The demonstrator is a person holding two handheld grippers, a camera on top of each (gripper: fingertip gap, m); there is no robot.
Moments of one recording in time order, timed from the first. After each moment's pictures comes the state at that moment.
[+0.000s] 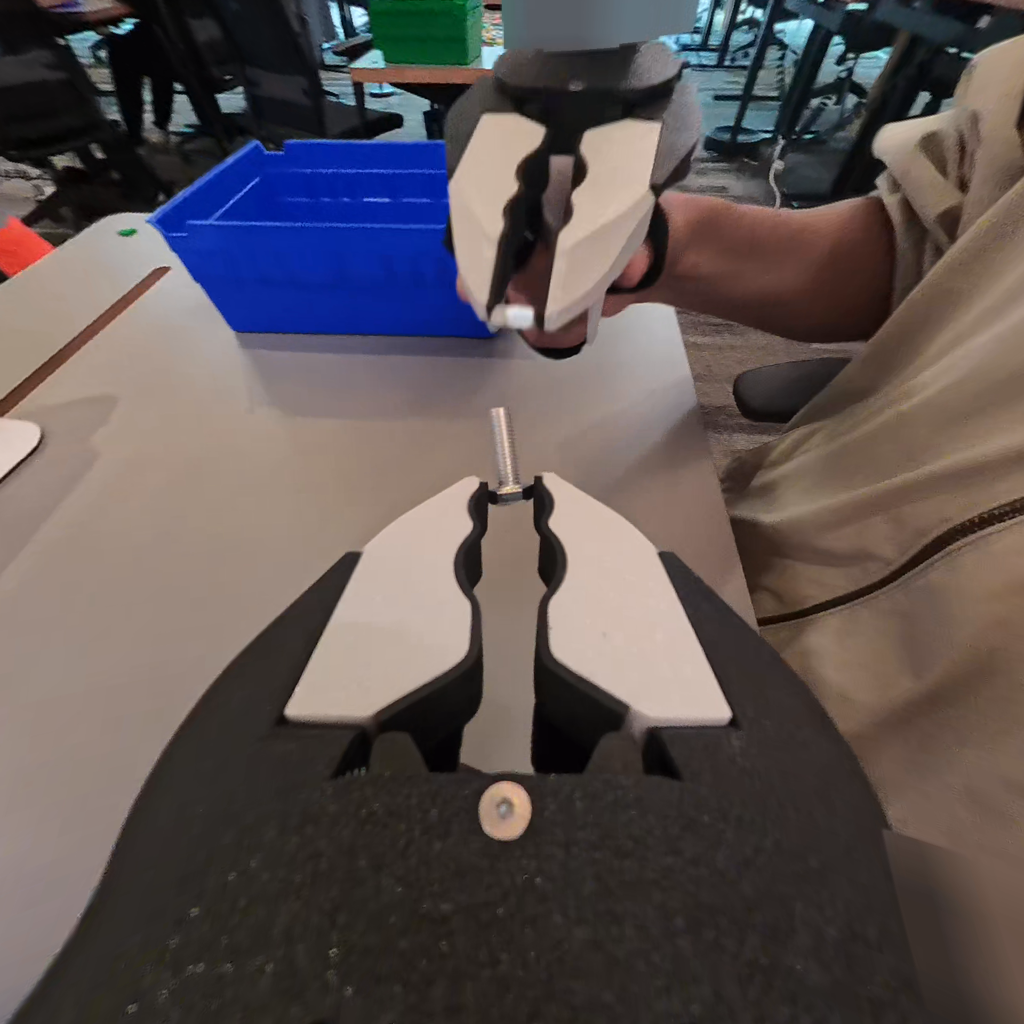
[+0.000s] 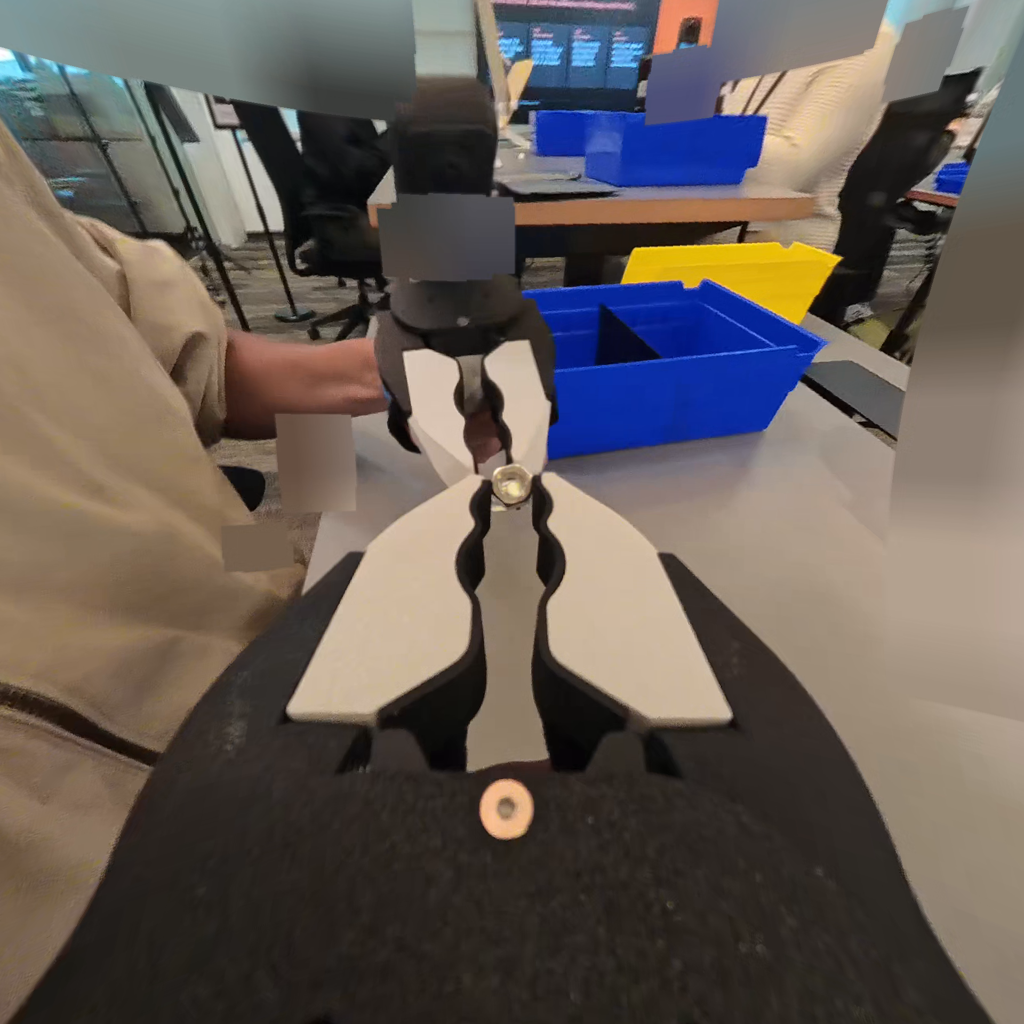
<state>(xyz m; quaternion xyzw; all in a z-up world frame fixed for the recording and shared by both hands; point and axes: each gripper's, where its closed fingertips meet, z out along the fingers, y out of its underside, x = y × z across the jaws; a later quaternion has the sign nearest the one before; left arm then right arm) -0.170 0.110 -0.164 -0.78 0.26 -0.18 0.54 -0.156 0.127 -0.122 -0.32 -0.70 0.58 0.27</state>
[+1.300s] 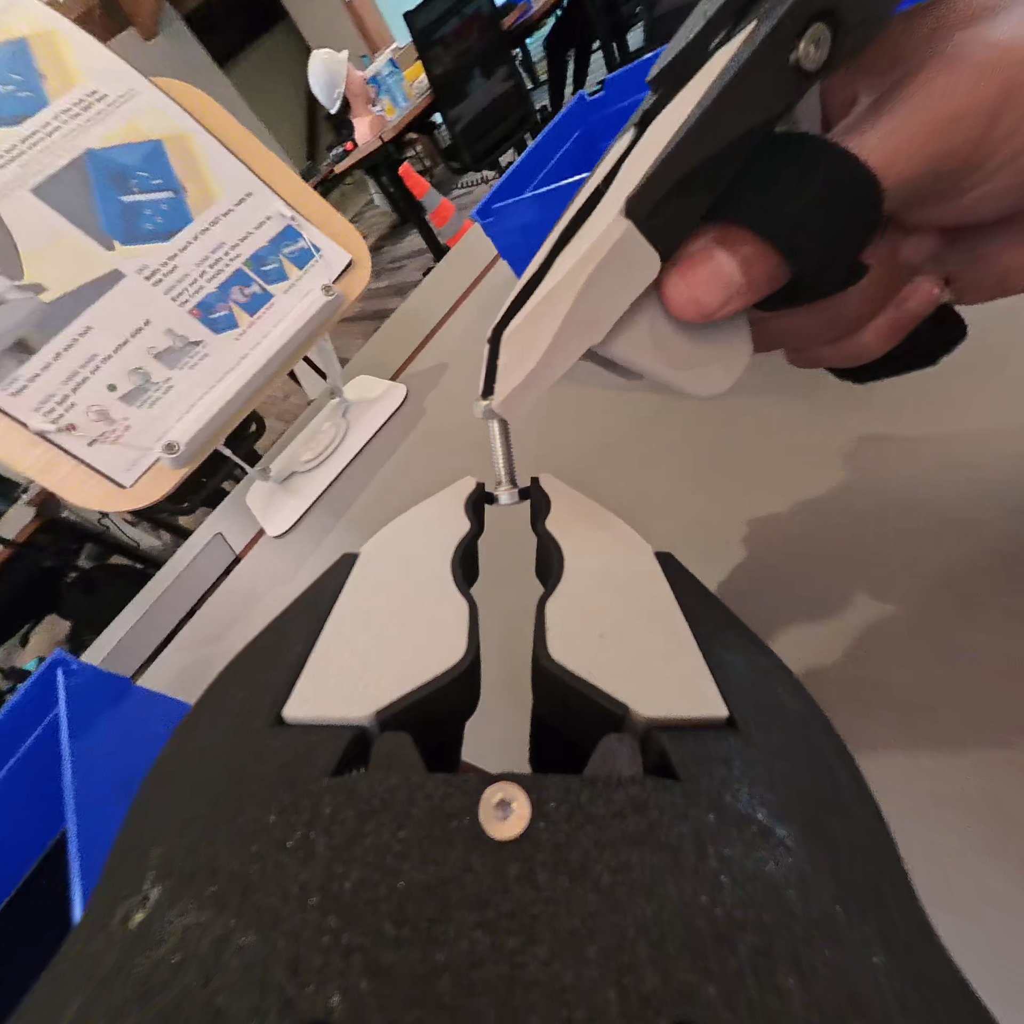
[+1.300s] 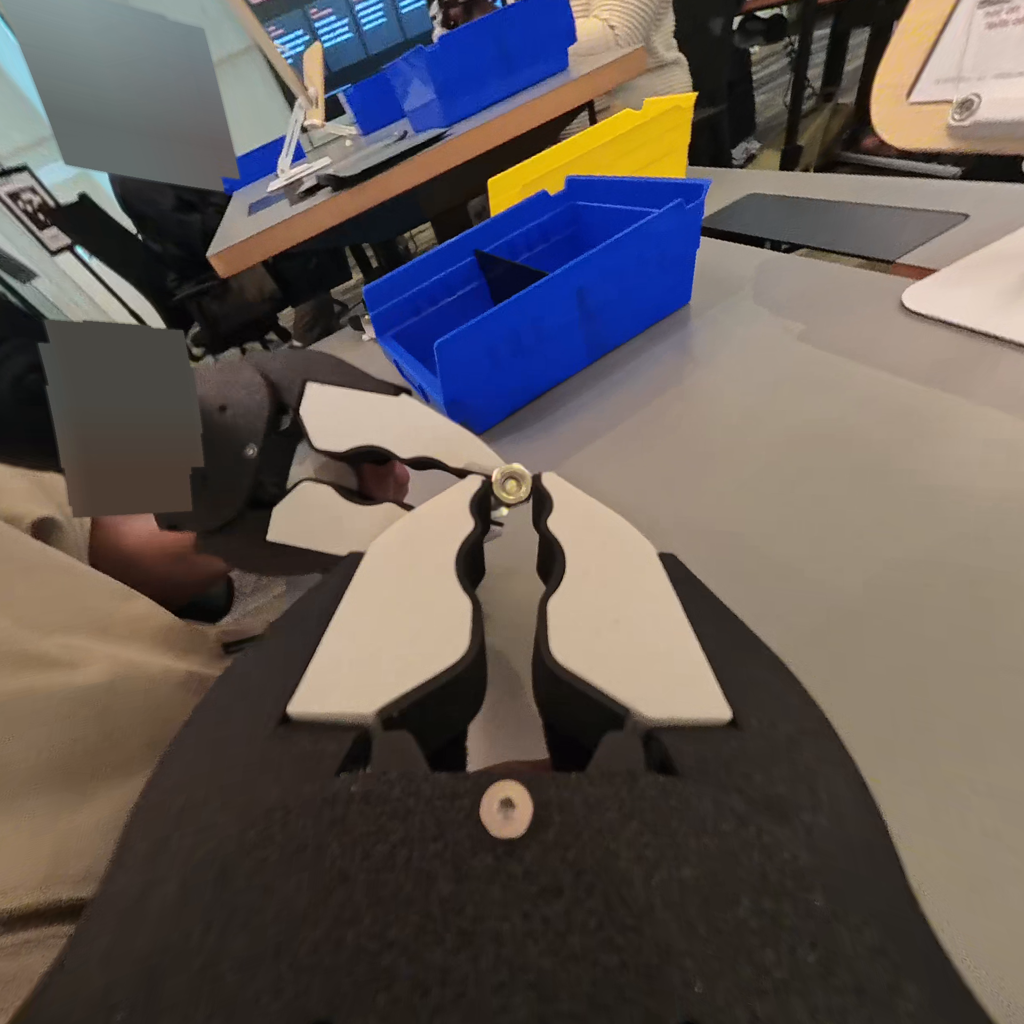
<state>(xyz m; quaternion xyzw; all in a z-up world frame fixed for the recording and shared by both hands) -0.185 0.143 -0.168 -0.78 0.16 0.19 0.57 -0.185 0.145 -0.151 -0.52 -0.60 0.57 0.23</state>
